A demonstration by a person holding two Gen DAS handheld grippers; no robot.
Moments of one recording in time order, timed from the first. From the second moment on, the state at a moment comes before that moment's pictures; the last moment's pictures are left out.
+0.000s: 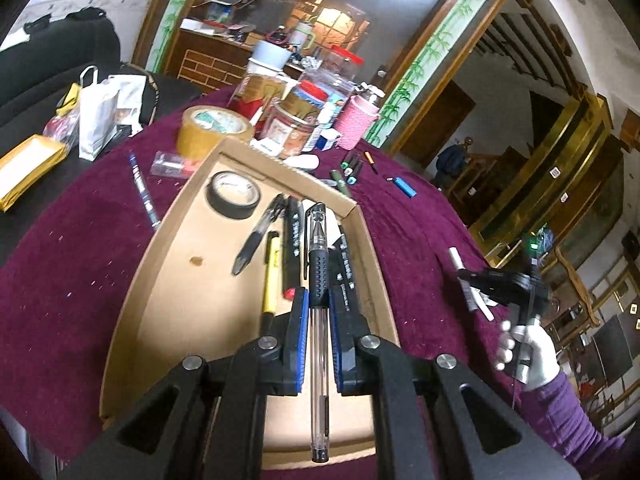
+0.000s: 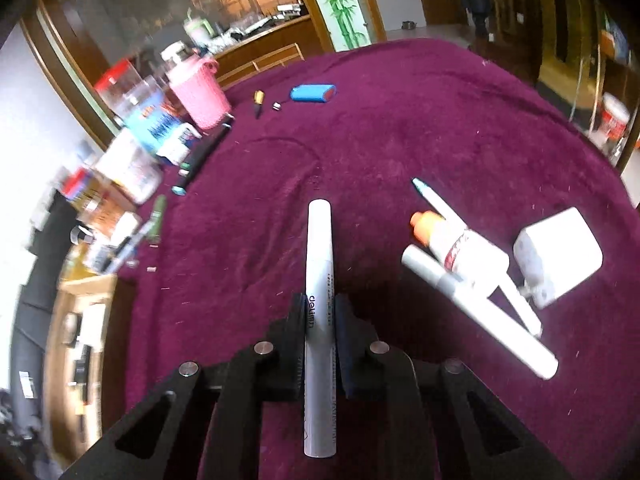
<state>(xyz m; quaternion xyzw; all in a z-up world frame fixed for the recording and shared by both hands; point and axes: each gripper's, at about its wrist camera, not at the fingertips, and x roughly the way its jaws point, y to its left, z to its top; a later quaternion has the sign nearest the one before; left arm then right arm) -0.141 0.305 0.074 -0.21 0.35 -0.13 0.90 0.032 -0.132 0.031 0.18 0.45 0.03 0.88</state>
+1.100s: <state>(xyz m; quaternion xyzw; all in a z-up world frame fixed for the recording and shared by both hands) -0.040 0.333 0.055 -0.14 0.48 -0.04 0.87 0.015 0.124 0.027 0.17 0.54 0.26 0.78</state>
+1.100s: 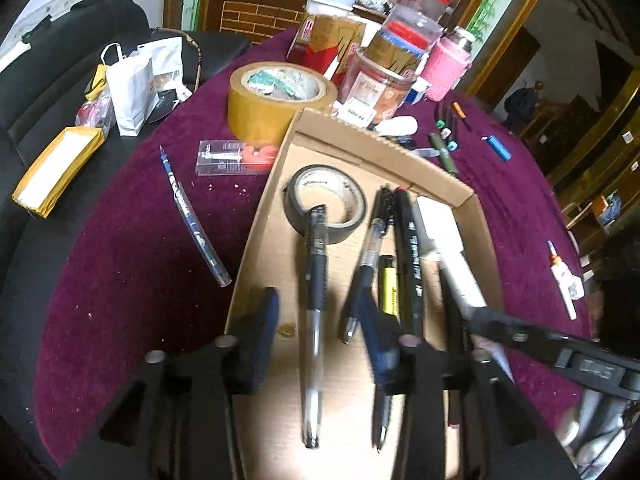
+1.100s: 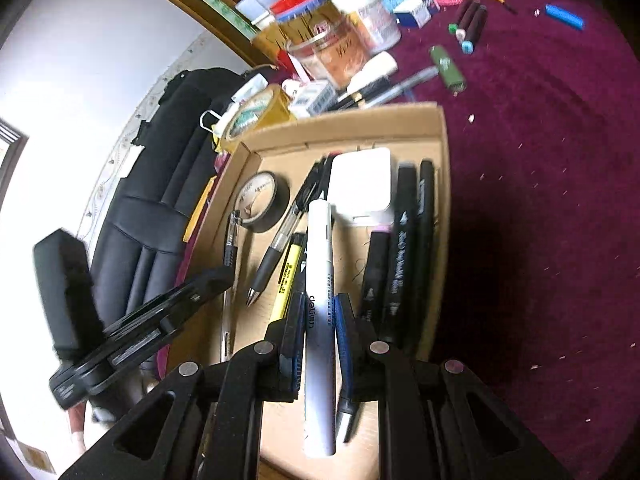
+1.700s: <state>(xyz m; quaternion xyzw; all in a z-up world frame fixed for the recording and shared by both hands) -0.113 0.356 0.079 -0.23 0.42 -0.05 0.88 0.006 0.137 0.034 0.13 0.52 0.26 0.81</state>
